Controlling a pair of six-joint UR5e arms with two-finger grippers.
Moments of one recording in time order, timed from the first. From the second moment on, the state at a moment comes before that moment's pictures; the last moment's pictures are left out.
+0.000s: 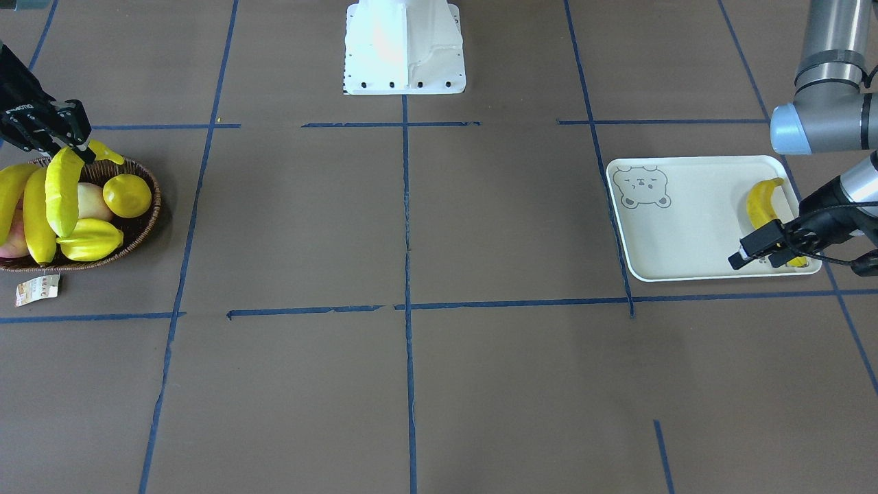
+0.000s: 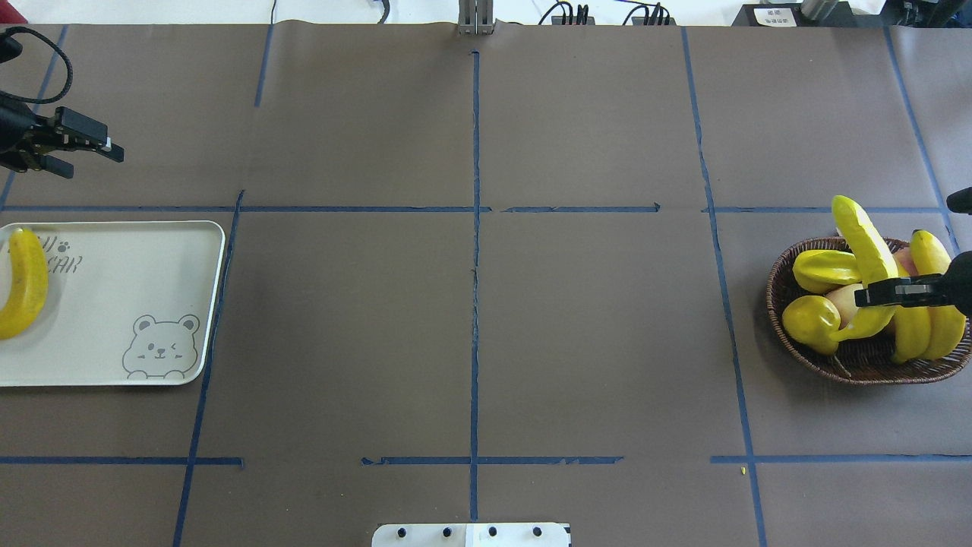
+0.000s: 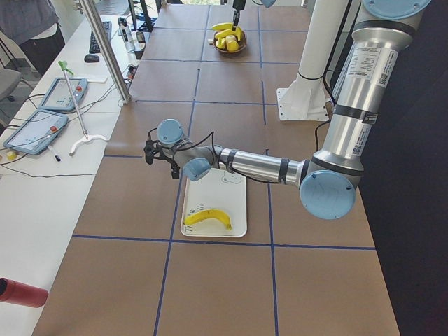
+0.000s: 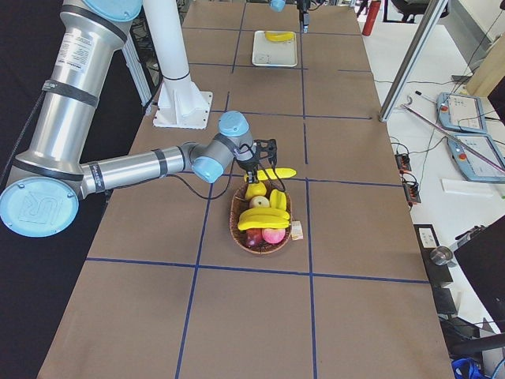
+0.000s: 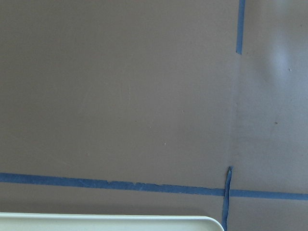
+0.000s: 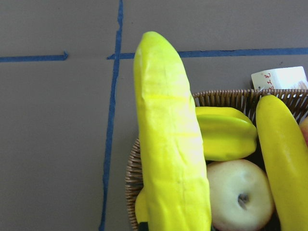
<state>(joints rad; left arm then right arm) -1.19 -1.81 -1.45 -2.24 -2.42 -0.97 0.93 -1.86 2.07 -0.91 2.11 0.95</state>
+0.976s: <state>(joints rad) -1.08 -2.09 -1.45 -2.25 -2.41 -1.34 0.83 -1.16 1.64 -0.90 2.10 1.13</state>
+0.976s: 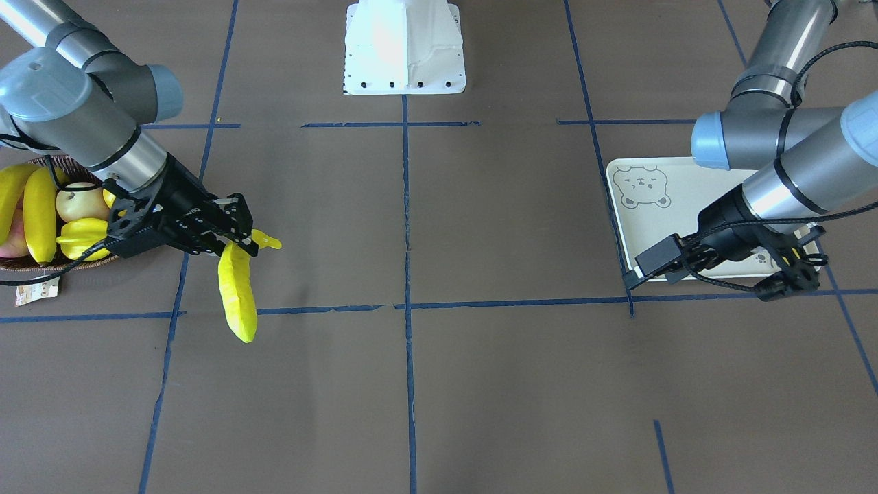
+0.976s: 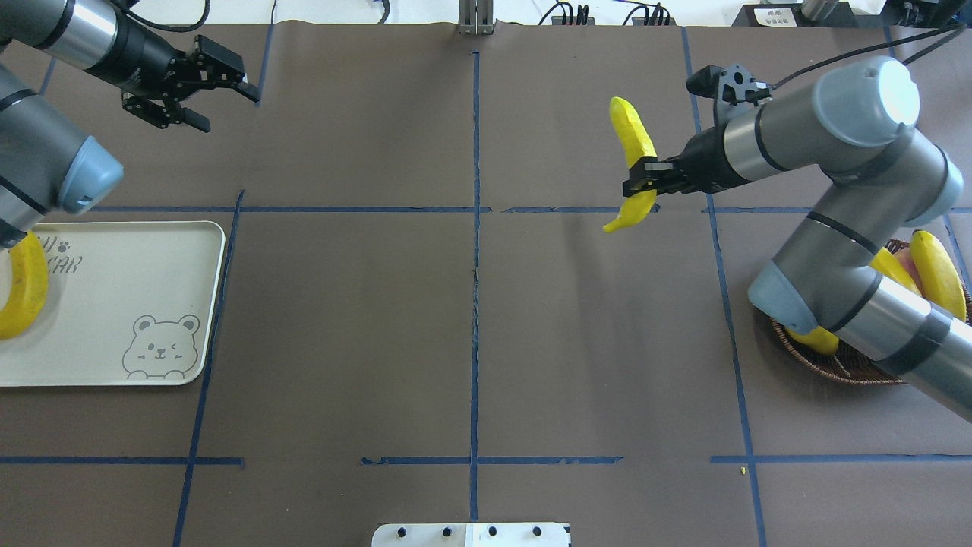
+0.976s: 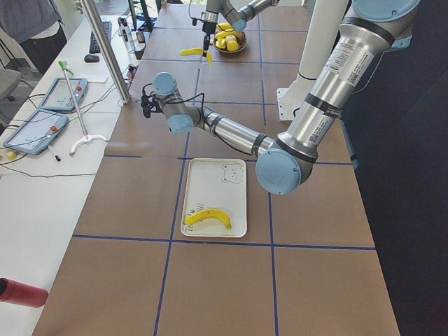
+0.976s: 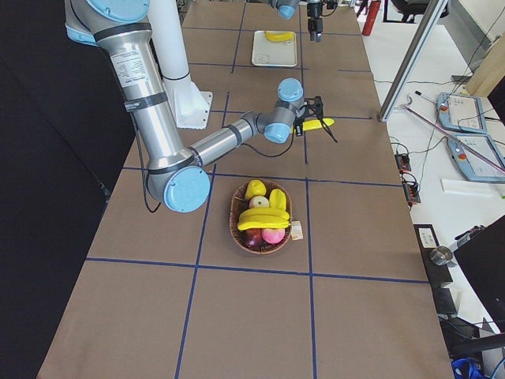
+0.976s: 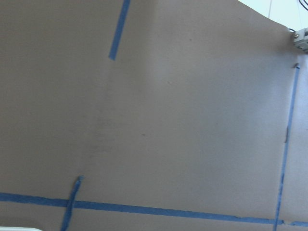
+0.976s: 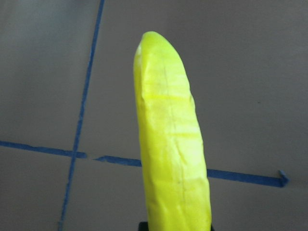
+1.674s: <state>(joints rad) -0.92 -2.31 -1.45 -2.25 -2.17 -1.69 0.67 -0.94 1.60 -0.90 1.90 1.35</state>
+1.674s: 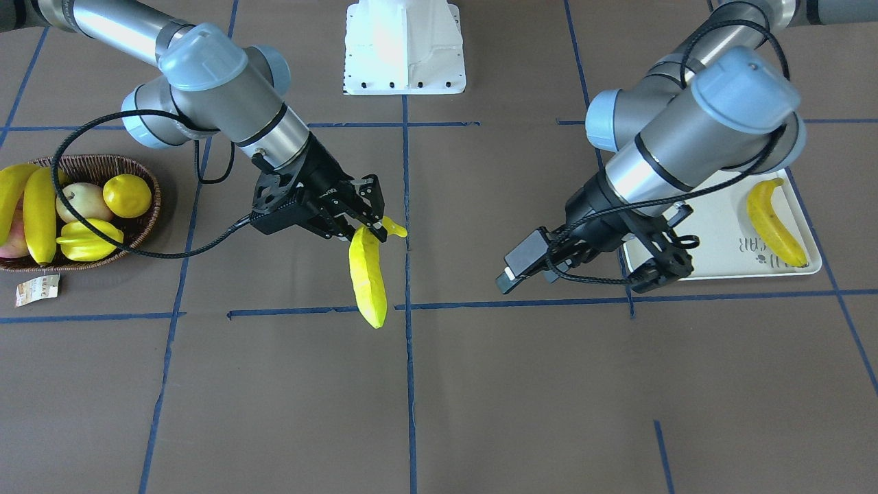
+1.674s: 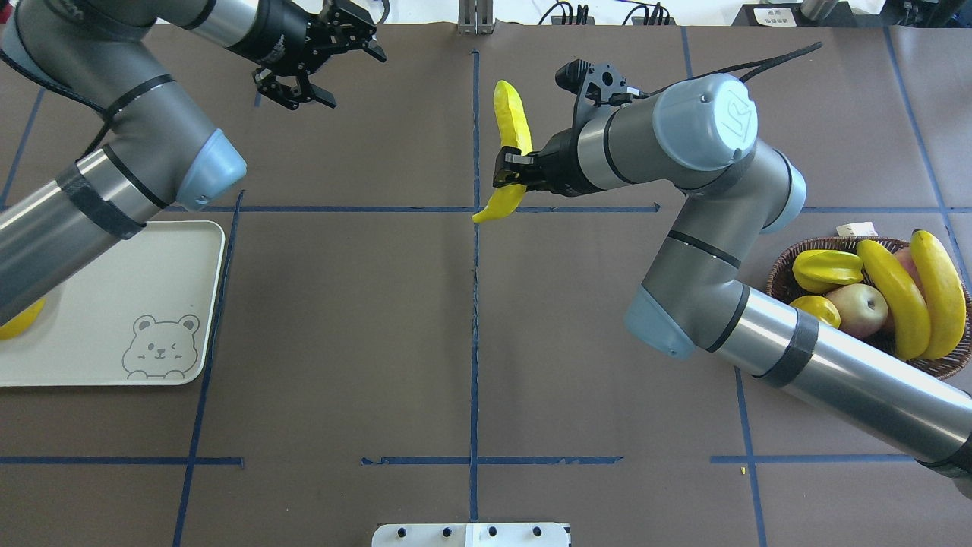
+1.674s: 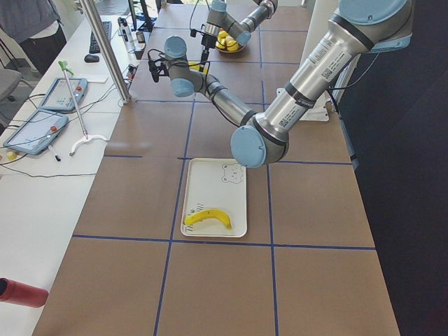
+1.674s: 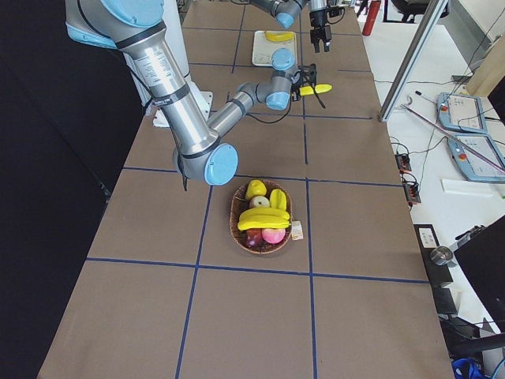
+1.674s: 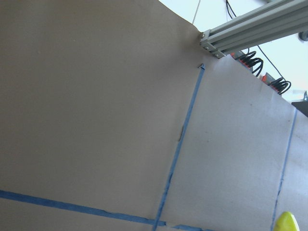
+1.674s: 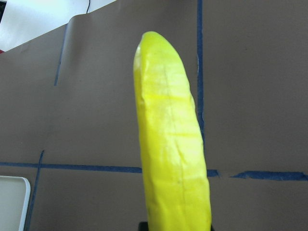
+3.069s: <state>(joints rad) -0.73 -2.37 -1.44 -2.26 -2.00 -1.79 0.61 -0.92 1.60 -0.81 1.84 1.41</state>
